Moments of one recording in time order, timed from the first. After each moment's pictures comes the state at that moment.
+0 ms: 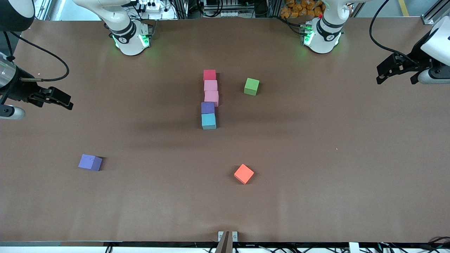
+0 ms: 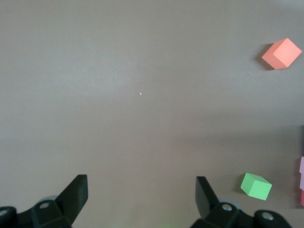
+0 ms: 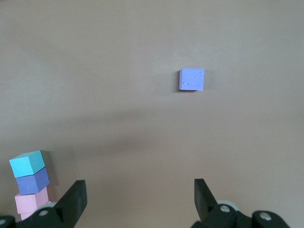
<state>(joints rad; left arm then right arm) 0.03 -0.06 -0.14 -1.55 0.01 1.53 -0.10 0.06 0.09 -0.02 -1.50 0.02 1.57 0.16</state>
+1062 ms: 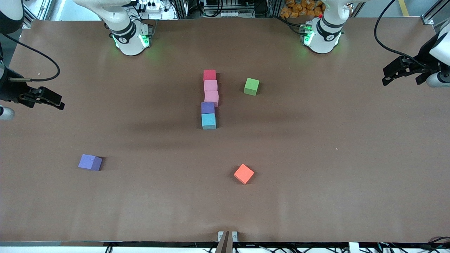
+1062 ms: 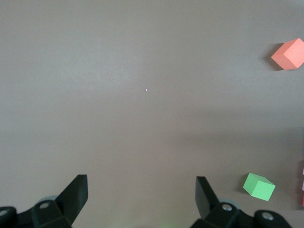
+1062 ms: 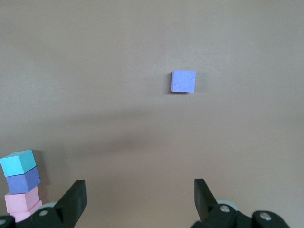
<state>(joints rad) 0.05 -0.05 -0.13 -1.55 0.01 1.52 -0.10 0.02 0.09 -0.02 -1.50 0.02 1.57 0.10</state>
